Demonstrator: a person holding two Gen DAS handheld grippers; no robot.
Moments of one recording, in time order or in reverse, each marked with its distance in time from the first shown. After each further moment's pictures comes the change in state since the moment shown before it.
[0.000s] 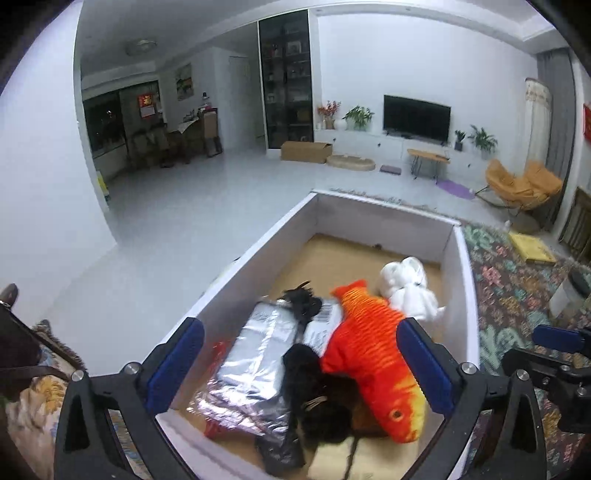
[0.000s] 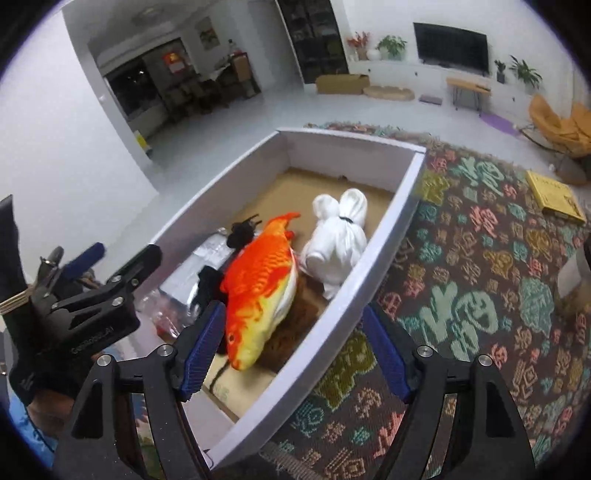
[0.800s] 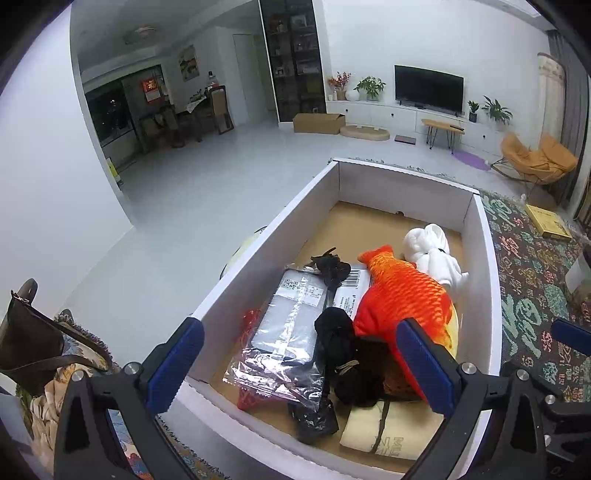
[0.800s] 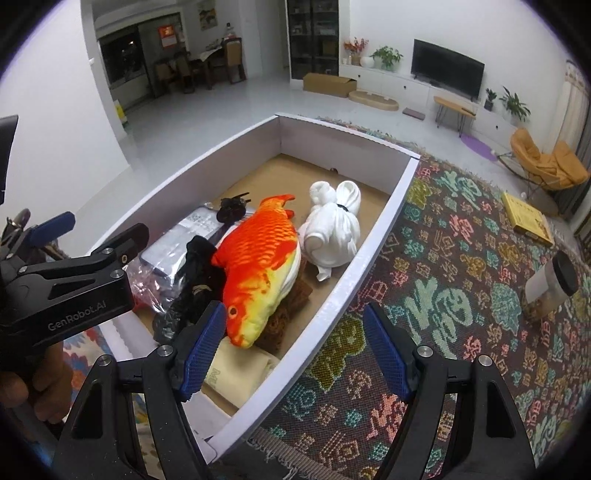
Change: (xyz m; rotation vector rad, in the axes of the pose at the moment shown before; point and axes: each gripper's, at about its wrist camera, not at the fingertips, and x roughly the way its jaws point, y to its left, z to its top) left arm -0.008 0.017 -0.005 0.034 0.120 0.049; right arm 0.002 0.050 -0.020 -0.113 0.020 -0.173
